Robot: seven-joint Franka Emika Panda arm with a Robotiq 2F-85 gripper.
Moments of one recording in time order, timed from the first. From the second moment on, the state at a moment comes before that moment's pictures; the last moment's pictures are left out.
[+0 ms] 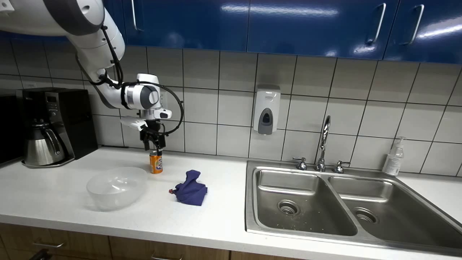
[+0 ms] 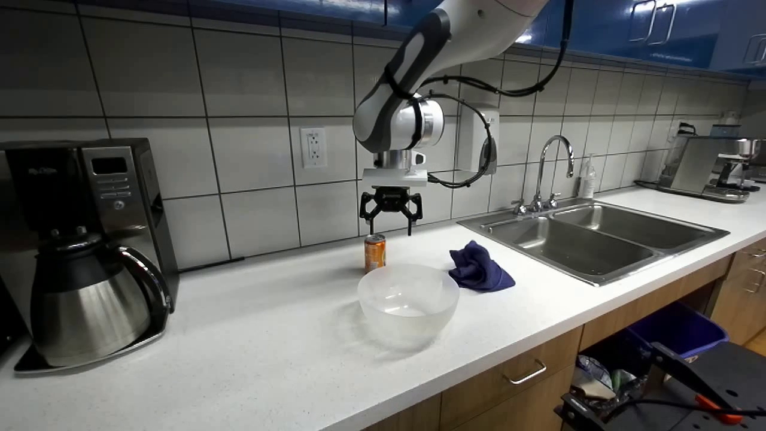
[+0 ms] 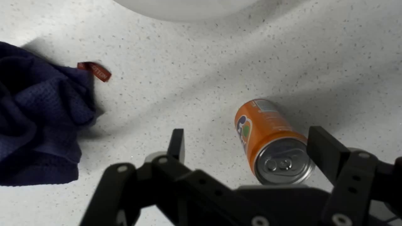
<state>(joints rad) 0.11 0.75 -0.03 -1.57 0.02 2.35 0.51</state>
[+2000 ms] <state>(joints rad) 0.14 1.00 -0.05 -1.25 0.05 2.29 0.54</state>
